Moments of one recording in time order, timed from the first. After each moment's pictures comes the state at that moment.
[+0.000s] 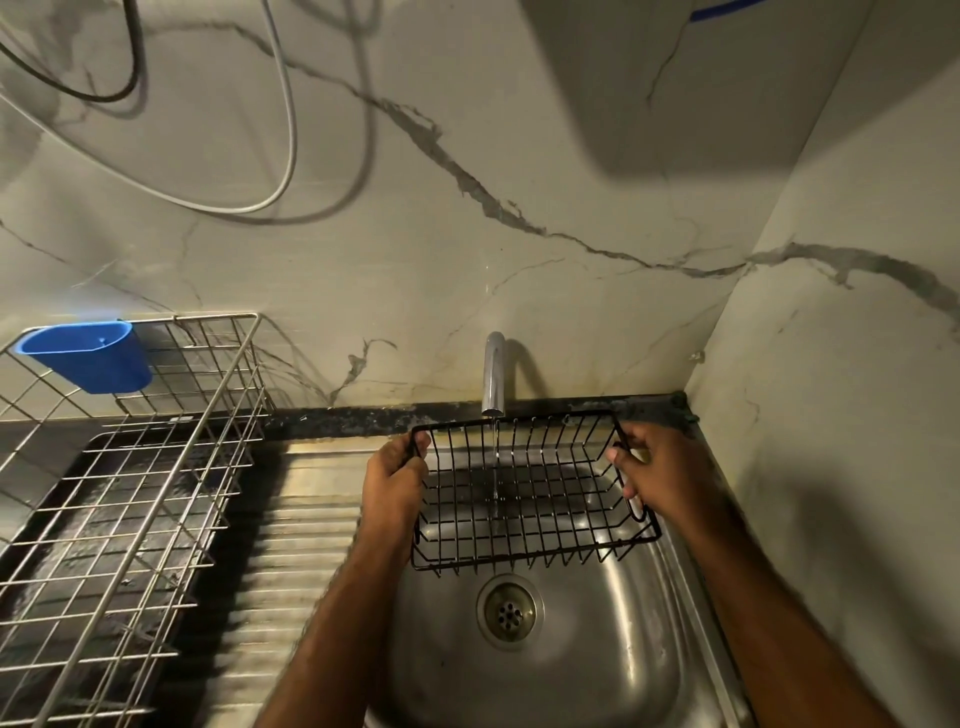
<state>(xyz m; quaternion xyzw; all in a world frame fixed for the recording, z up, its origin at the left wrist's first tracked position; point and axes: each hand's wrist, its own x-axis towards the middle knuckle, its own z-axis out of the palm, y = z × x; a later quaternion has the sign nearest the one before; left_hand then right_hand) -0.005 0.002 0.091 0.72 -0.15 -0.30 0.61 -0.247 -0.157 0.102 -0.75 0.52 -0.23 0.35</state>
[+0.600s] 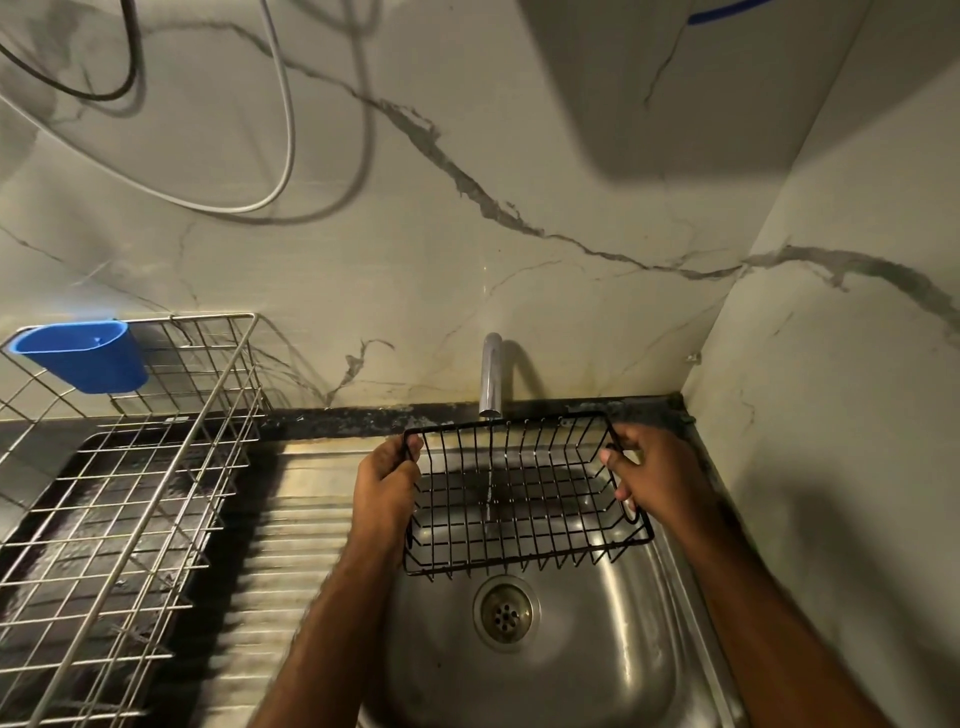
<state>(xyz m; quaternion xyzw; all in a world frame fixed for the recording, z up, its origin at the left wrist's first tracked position) -0.002 0.007 0.093 0.71 -0.13 -0.32 0.62 -0.244 -0.159 0.094 -0.74 0.50 -0.24 0.37</state>
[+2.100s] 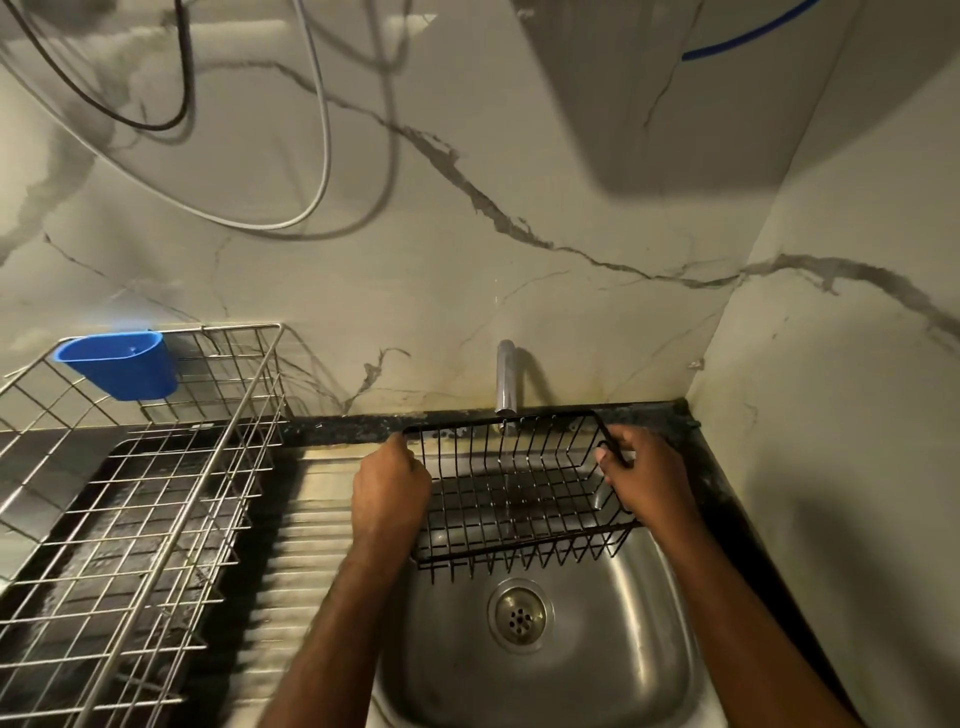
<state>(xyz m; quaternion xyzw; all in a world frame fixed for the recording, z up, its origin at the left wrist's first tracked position) -0.011 0.036 0.149 0.90 -0.31 -0.09 0.30 -0.226 -0.130 0.097 -0.74 0.51 -0.28 0.32</state>
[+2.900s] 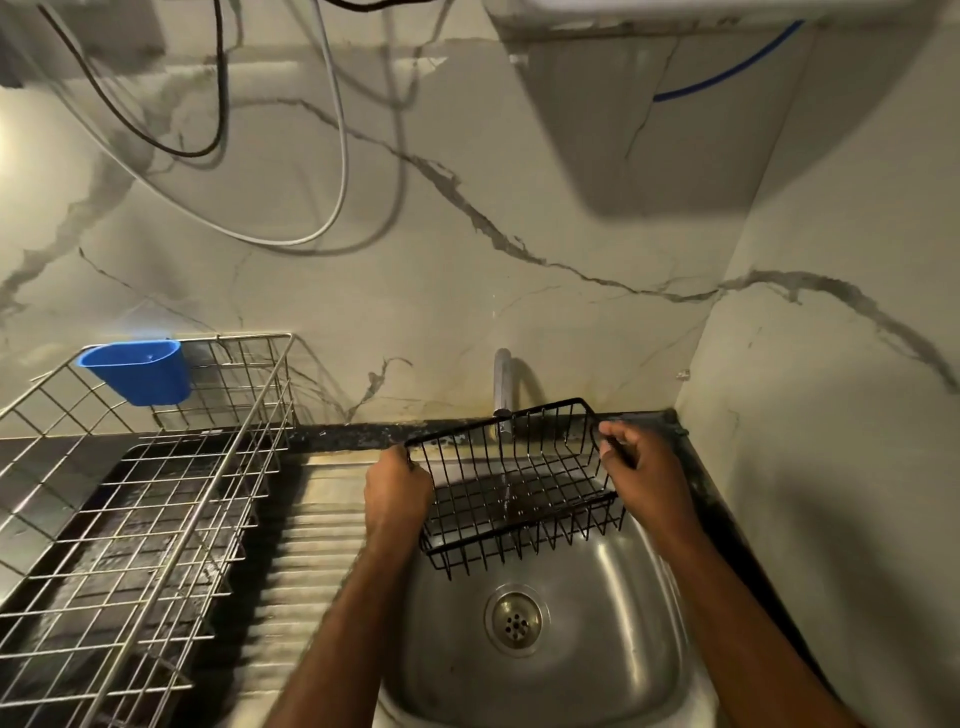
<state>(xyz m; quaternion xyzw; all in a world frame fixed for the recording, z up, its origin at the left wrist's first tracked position) -0.018 0.041 0.136 0.88 -0.24 -0.14 0.38 -0.240 -0.104 0.117 -0.71 0.47 -0.36 0.39</state>
